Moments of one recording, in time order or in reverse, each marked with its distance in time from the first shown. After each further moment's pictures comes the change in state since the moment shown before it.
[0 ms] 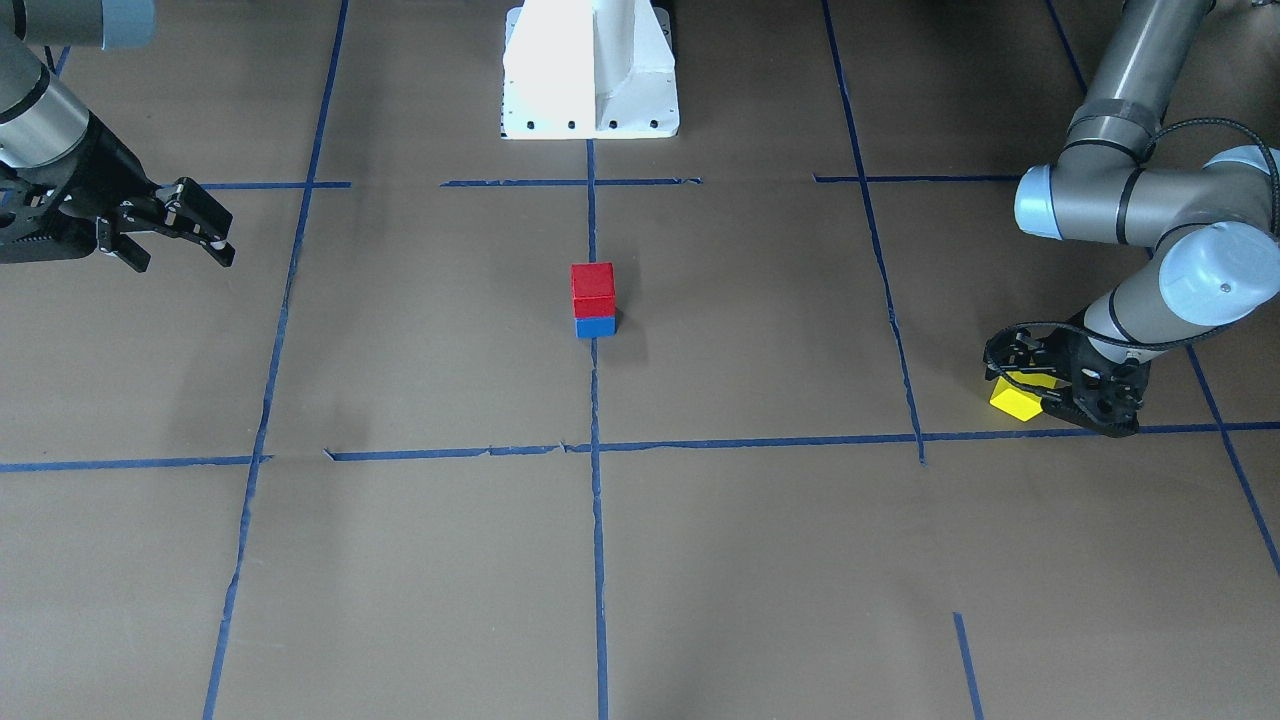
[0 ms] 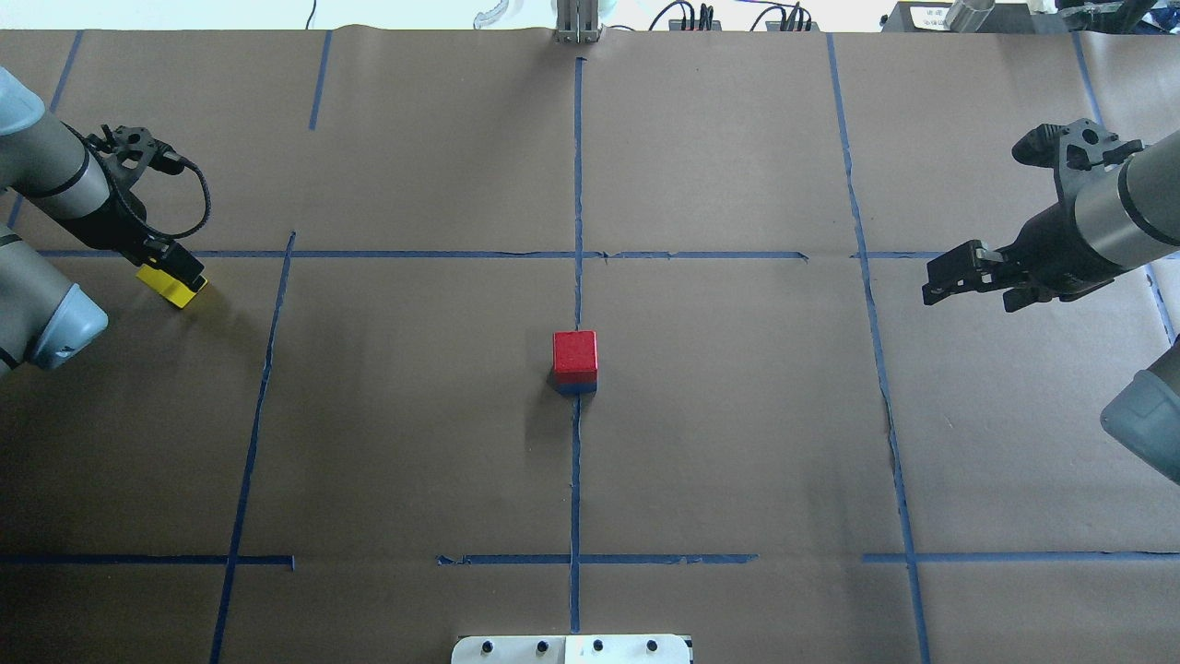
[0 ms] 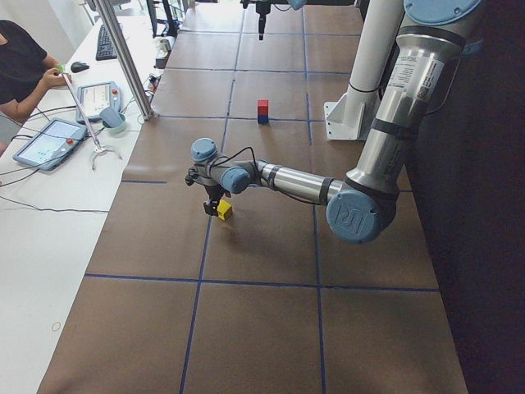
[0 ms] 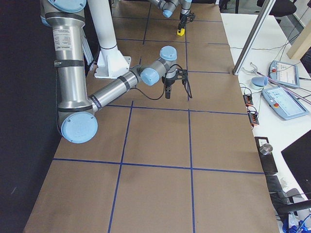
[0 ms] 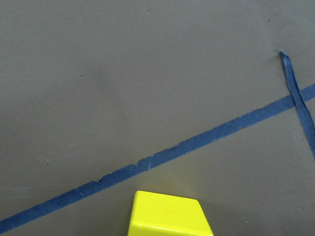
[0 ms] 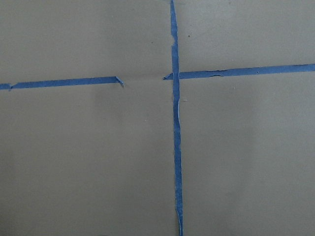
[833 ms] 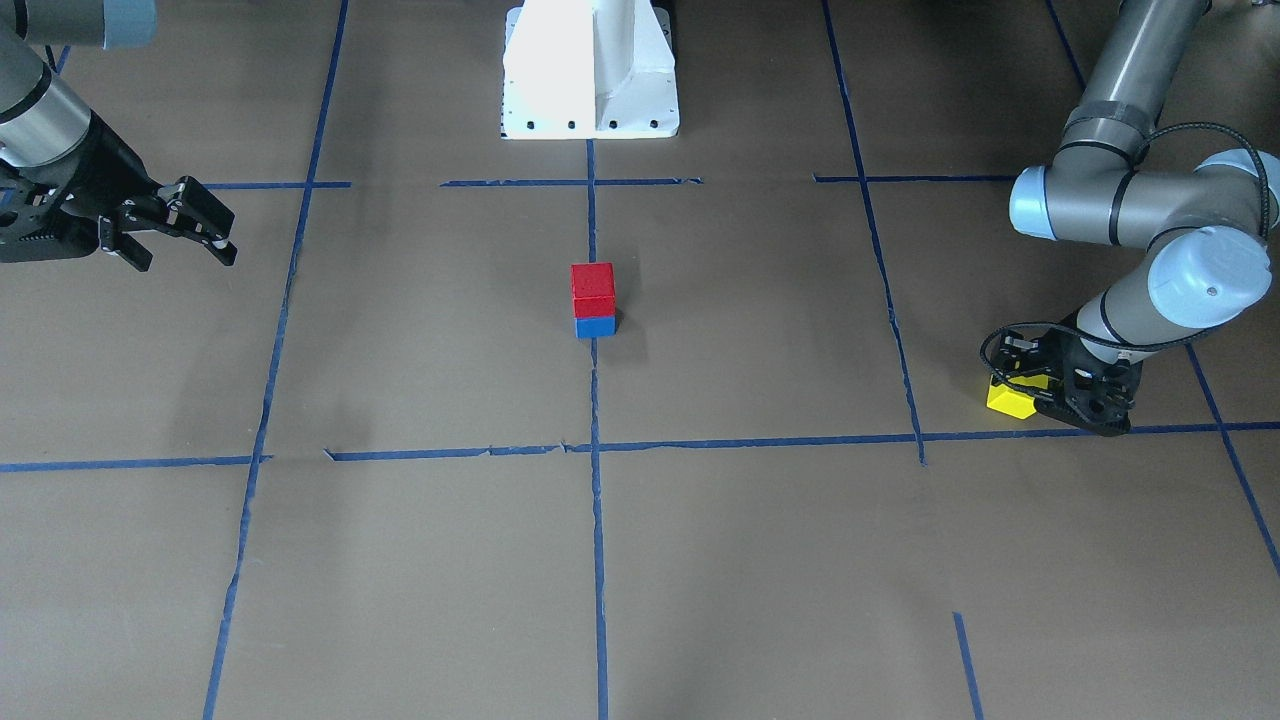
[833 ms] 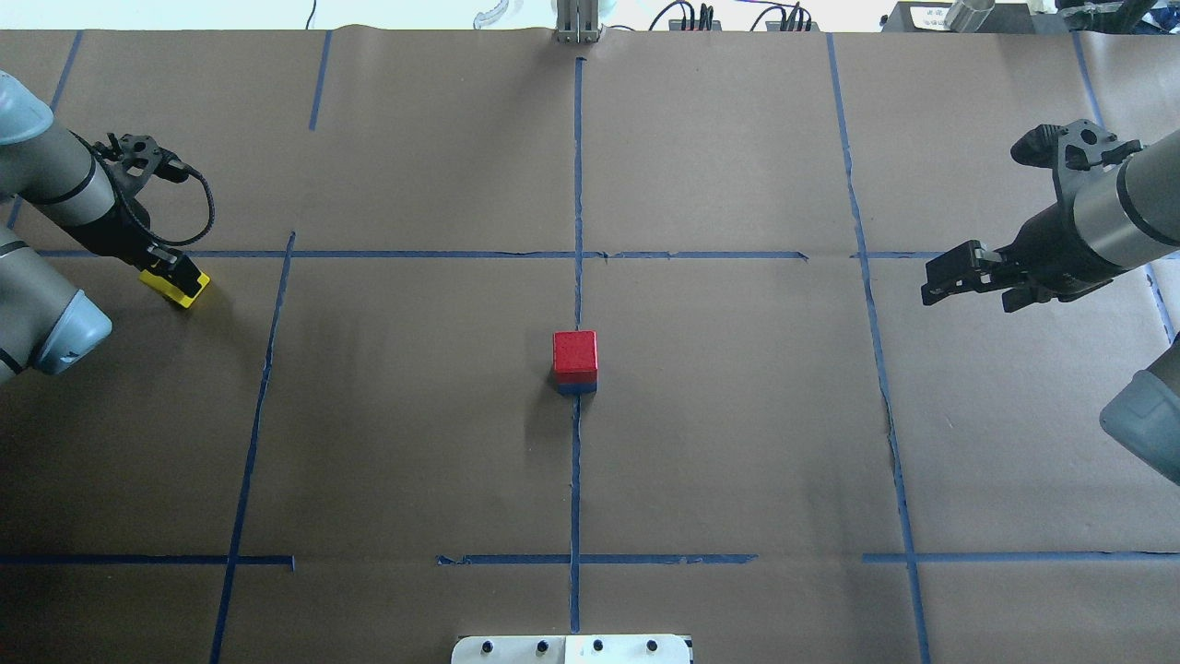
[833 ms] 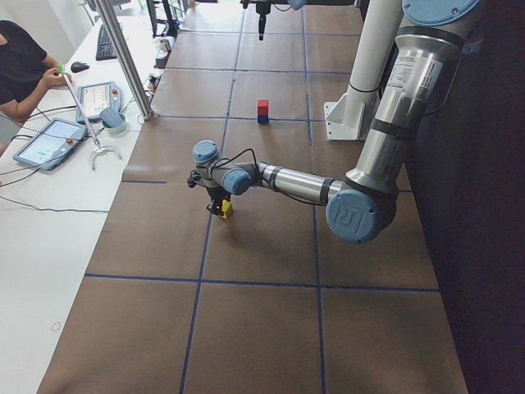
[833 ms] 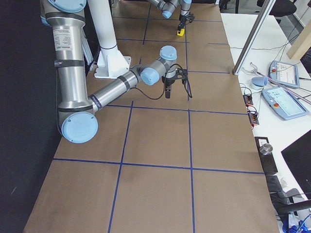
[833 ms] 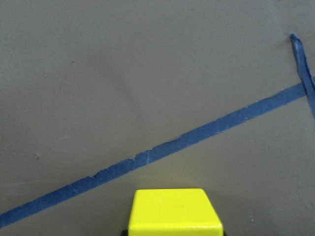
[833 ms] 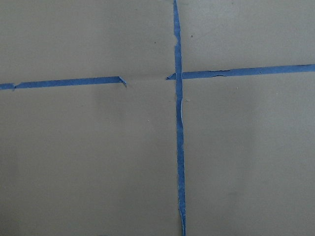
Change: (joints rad) left arm 0.008 0.000 -0.011 0.004 0.016 -0.030; right arm -0.001 0.003 0.003 0.000 0.001 0.003
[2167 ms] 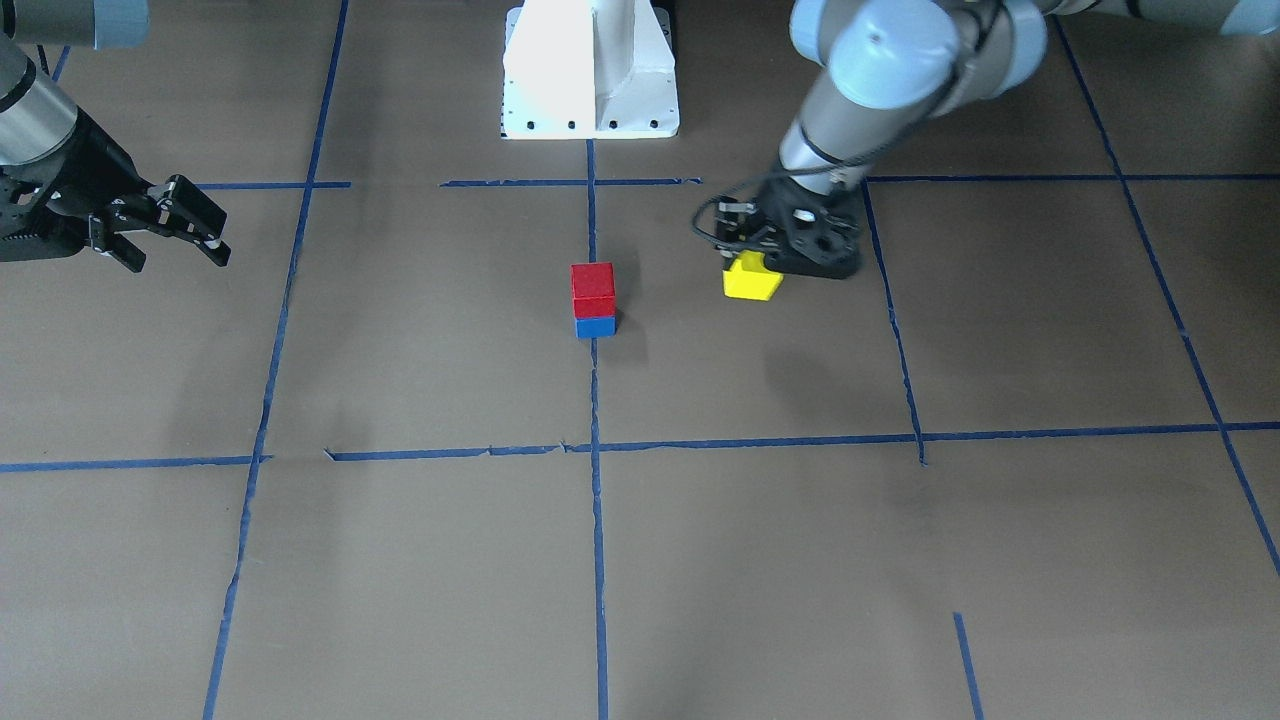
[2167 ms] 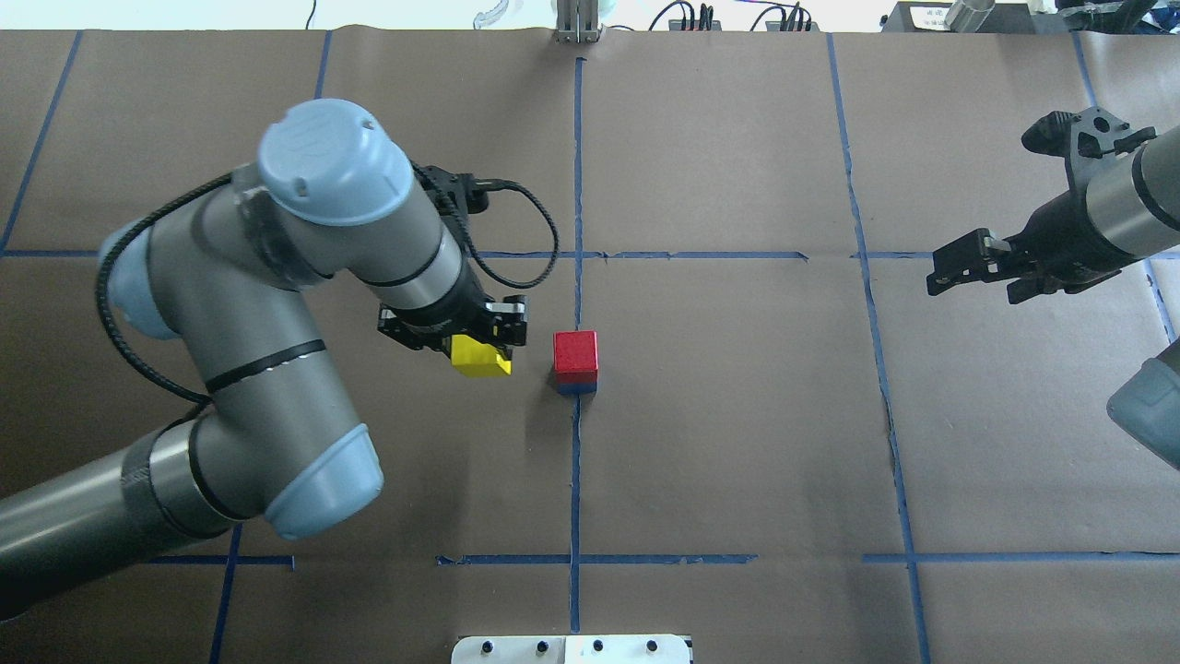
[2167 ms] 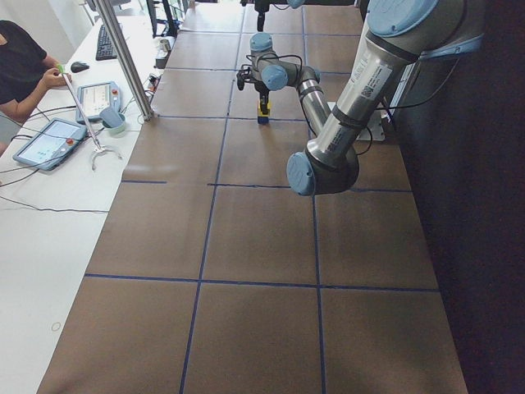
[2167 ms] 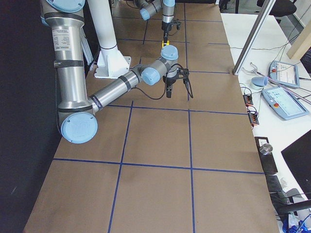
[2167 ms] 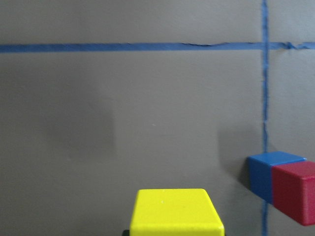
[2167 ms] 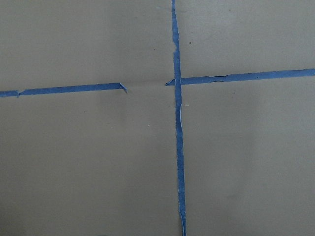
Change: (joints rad) left arm 0.418 -0.416 -0.407 0.438 0.179 -0.877; right arm 0.026 0.002 -0.003 0.000 0.021 -0.004
